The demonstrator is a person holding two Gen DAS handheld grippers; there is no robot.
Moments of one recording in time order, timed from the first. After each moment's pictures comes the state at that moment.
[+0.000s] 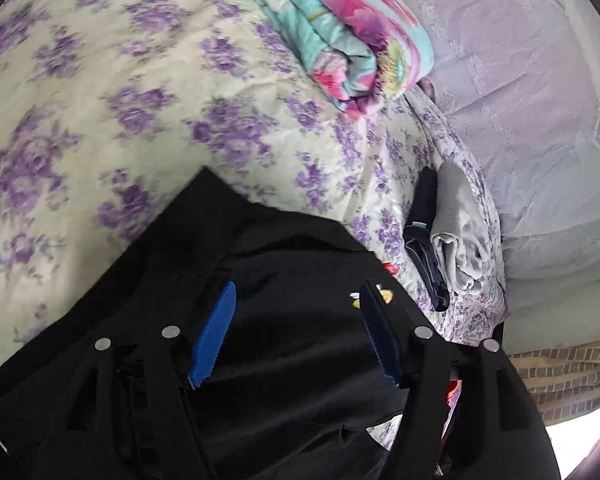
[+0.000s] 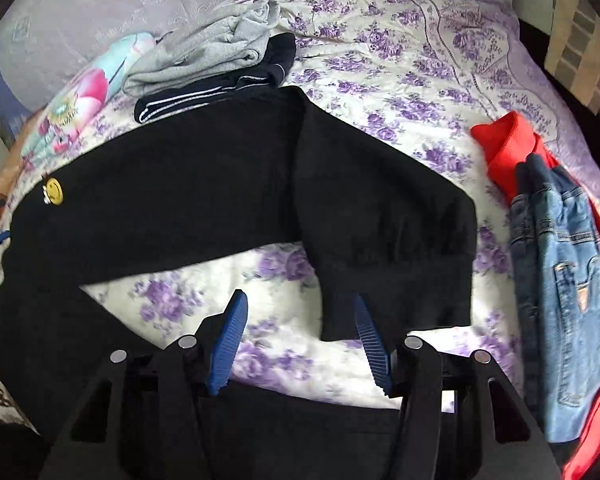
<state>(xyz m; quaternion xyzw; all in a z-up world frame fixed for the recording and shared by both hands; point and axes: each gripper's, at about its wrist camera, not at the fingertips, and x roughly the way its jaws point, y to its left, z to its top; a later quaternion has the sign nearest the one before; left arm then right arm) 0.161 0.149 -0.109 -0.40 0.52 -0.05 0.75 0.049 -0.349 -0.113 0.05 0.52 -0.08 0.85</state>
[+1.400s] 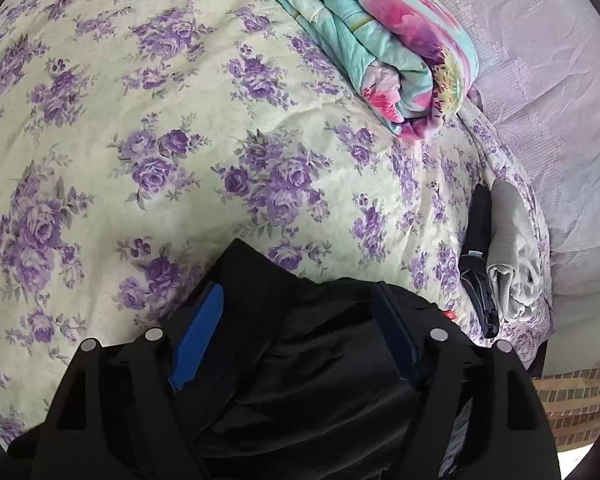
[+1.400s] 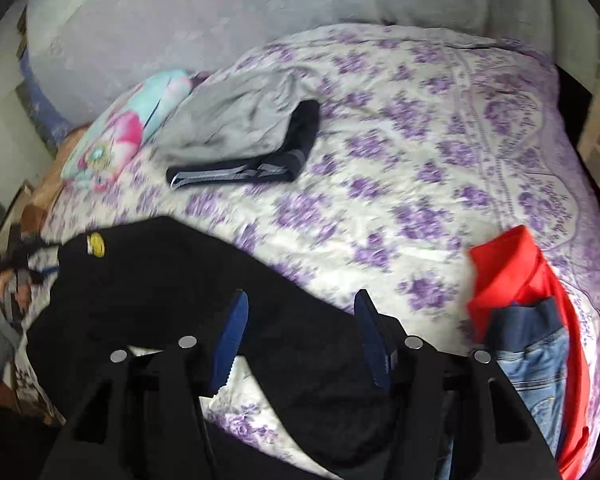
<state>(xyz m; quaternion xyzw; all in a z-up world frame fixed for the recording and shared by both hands) 0.213 0.150 -0.125 -0.33 0.54 0.02 0.77 0.122 -0.392 -0.039 0.03 0.50 0.02 0.86</state>
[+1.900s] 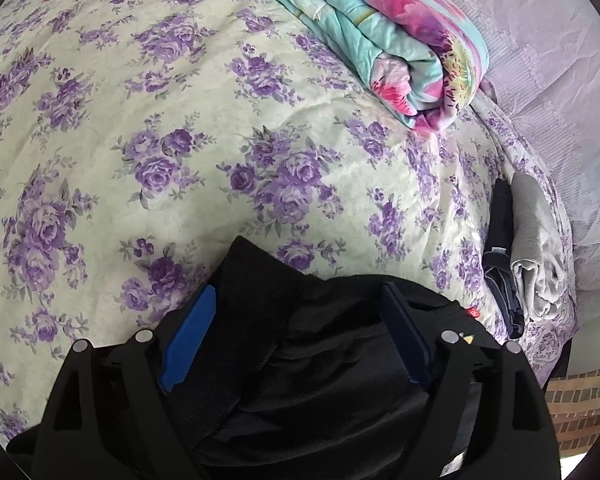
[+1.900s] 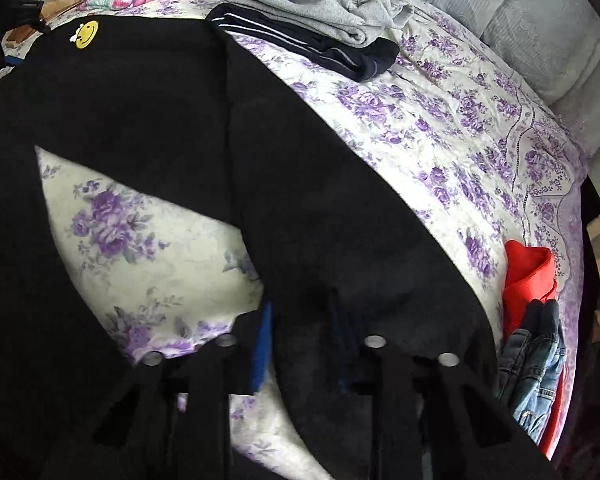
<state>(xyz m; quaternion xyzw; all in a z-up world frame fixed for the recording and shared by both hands) 0.214 0.139 -0.129 -0.30 0.54 0.05 0.78 0.083 -0.329 -0.150 -0.21 0.52 0.00 0.83</state>
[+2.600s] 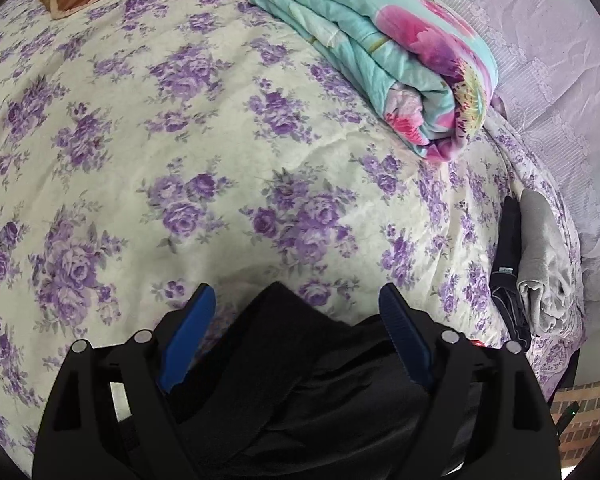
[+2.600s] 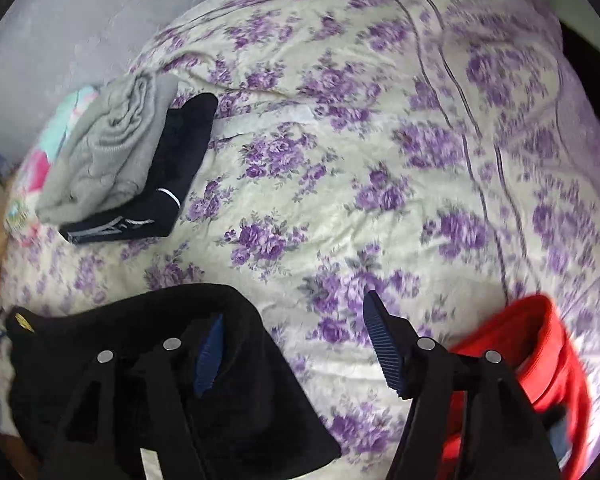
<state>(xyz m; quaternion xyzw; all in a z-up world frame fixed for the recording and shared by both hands) 0.220 0.162 -0.118 -0.29 0.54 0.07 0.79 0.248 -0.534 -0.108 0.15 0.53 -0.05 0.83</state>
